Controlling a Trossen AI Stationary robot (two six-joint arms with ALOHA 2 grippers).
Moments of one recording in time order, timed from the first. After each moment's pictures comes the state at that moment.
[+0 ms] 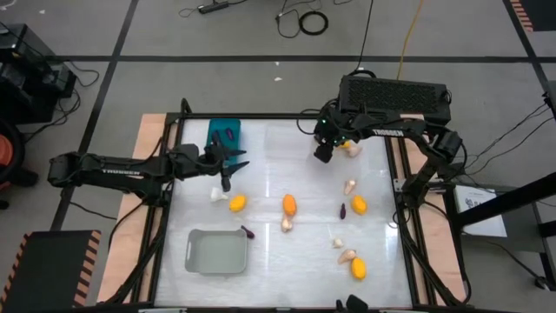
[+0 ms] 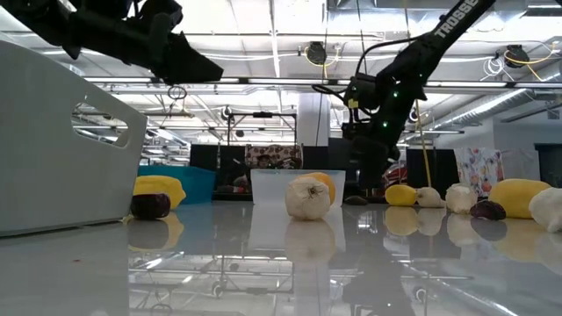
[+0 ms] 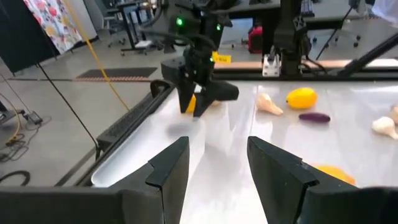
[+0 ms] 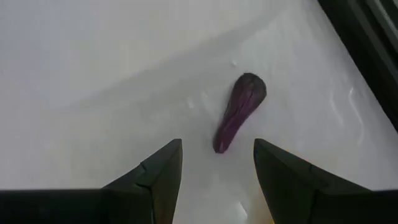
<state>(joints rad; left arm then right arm) 0.15 0.94 0.44 0.32 -0.13 0.11 -0.62 1.68 0.98 -0.40 0.03 -0.09</state>
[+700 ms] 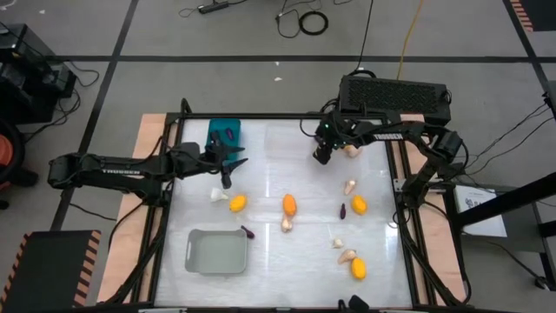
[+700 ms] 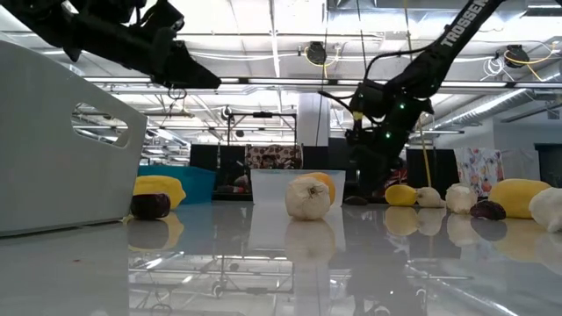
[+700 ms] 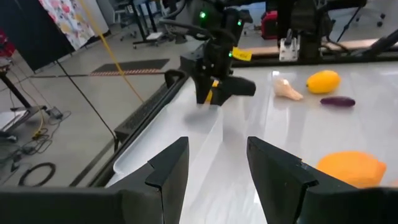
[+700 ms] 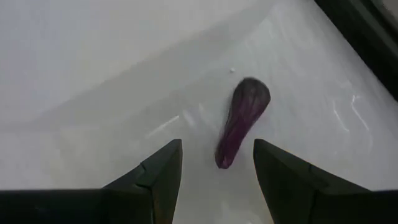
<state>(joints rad) 0.18 0.94 0.44 0.29 -0.16 0.17 -0.63 1.68 0.86 -0.19 0.04 -0.01</state>
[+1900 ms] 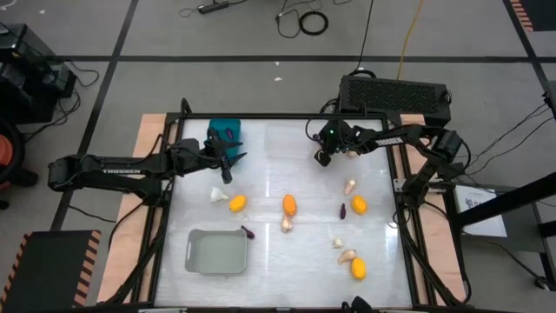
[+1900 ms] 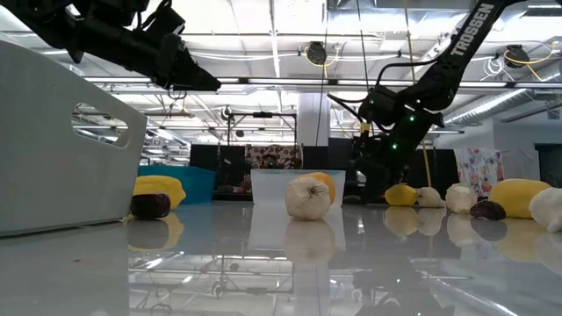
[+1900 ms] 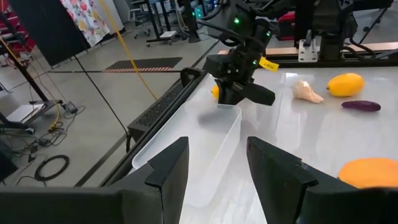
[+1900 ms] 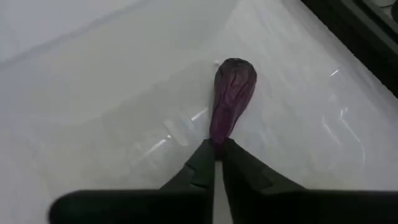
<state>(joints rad) 0.24 0.94 0.44 0.30 -0.16 0.16 -0.63 1.68 0.72 0.06 0.08 -0.01</state>
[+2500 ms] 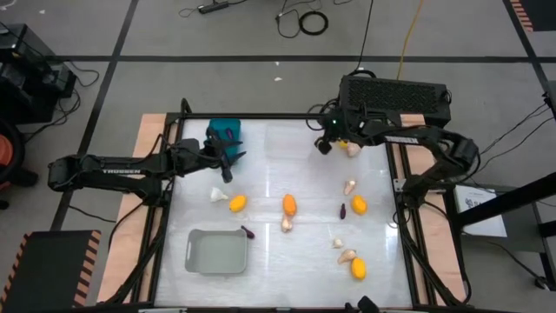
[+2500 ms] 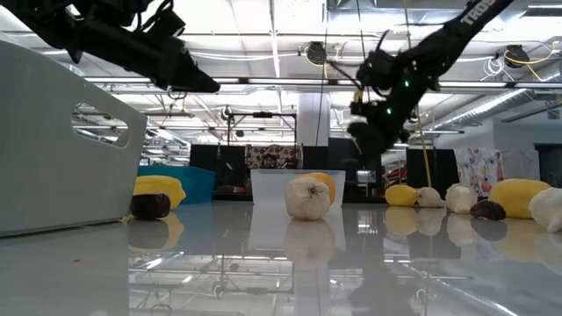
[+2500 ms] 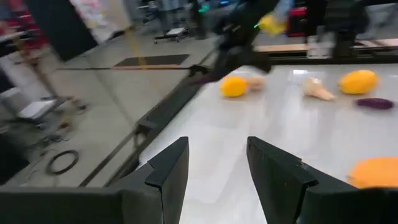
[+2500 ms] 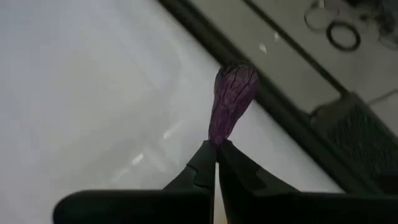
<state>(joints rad) 0.24 0.94 0.44 0.29 -0.22 0.17 -0.60 1.52 0.86 -0.17 0.24 0.03</state>
